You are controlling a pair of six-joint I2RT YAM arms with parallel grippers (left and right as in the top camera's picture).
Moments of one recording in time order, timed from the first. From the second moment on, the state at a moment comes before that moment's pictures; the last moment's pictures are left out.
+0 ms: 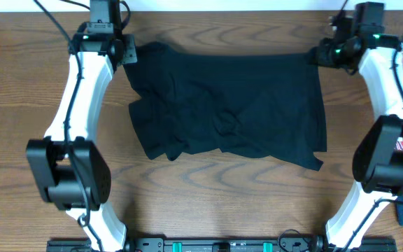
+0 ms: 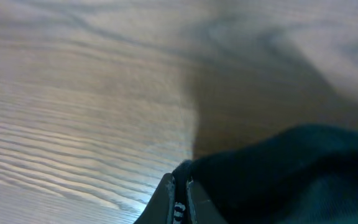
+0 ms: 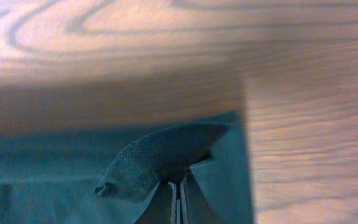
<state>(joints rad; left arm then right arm) -0.05 1.95 1.71 -0.77 -0.16 -0.14 -0.10 2.06 1.73 -0.75 -0.24 0.06</state>
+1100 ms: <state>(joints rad) -0.15 2.17 1.70 -0.73 -0.15 -0.15 -0.02 2.06 1.73 -0.81 -0.16 0.04</state>
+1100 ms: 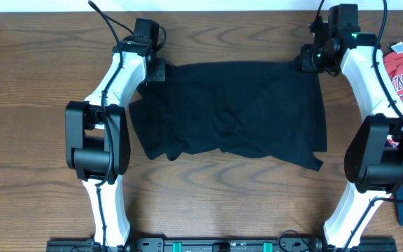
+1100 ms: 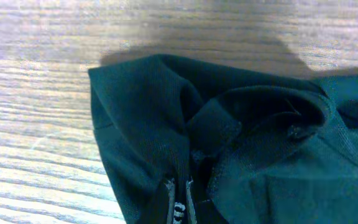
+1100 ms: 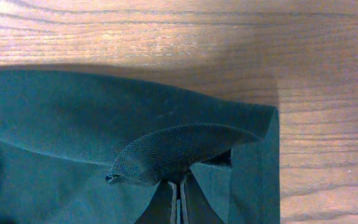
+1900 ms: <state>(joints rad) -0.15 1.97 1.70 -0.90 -0.20 -0.17 -0.03 2.06 1.63 -0.80 -0.16 0.07</state>
